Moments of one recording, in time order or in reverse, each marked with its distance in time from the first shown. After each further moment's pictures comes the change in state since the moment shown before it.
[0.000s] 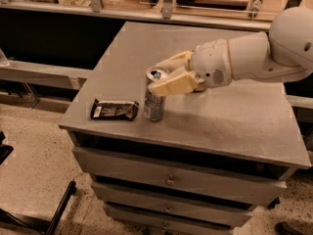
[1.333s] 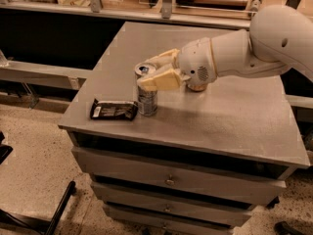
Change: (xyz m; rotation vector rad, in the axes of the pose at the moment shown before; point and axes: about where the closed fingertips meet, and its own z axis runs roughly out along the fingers) arm -0.006 -0.004 0.029 -0.034 0.011 0.015
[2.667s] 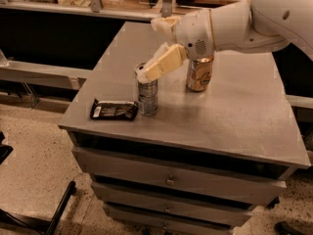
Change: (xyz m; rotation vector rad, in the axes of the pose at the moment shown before) arm -0.051 -0.025 -0.007 0.013 -0.058 -0.094
